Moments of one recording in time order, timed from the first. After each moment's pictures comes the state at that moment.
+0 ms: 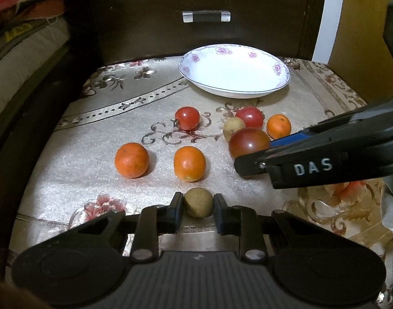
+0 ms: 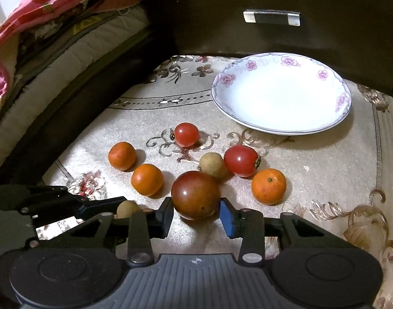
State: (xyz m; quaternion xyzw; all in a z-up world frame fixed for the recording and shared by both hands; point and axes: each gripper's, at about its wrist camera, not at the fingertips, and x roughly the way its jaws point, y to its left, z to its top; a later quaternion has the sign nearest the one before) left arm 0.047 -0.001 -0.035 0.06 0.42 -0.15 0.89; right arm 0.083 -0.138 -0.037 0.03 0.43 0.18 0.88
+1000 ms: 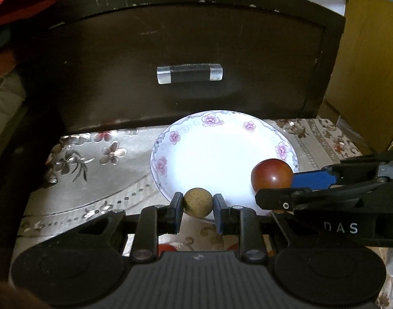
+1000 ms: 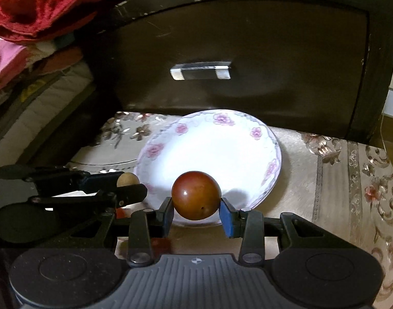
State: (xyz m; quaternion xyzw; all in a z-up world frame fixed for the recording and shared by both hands) left arm 0.169 -0.056 -0.006 0.06 0.37 -0.18 0.91; right arm 0.148 -0.202 -0.009 0.05 0.38 0.11 0.92
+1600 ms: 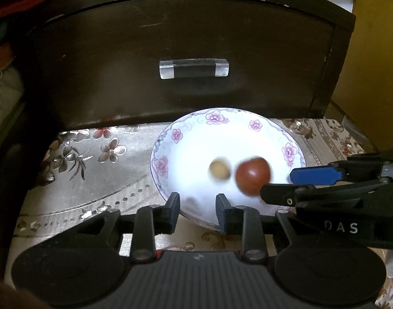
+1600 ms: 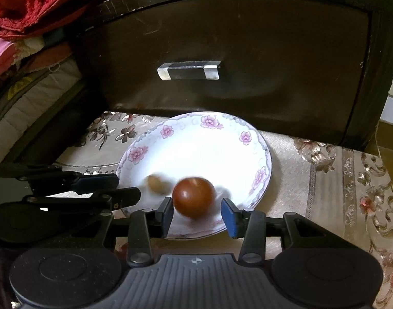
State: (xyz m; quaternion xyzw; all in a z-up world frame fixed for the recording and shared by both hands) left arm 0.177 -0.058 -0.010 0.05 0.38 -0.17 0.91; right arm 0.160 -0.207 -0.014 0.03 0.38 0.10 0.92
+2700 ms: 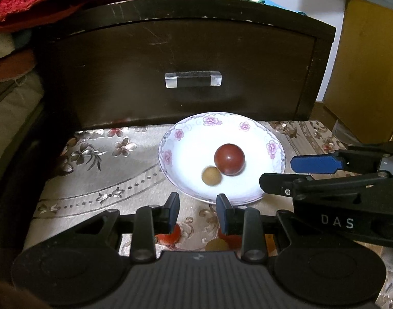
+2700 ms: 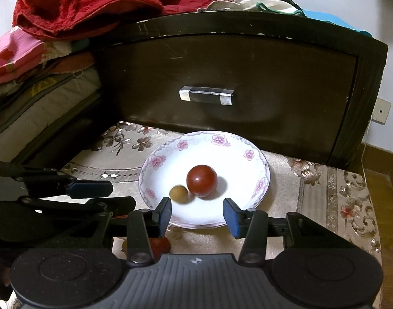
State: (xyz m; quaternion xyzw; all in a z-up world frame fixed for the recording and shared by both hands) left arm 0.131 -0.043 0.019 0.04 0.37 -0.17 0.91; right arm 0.113 -0.184 0.015 -0.01 0.33 0.09 0.94
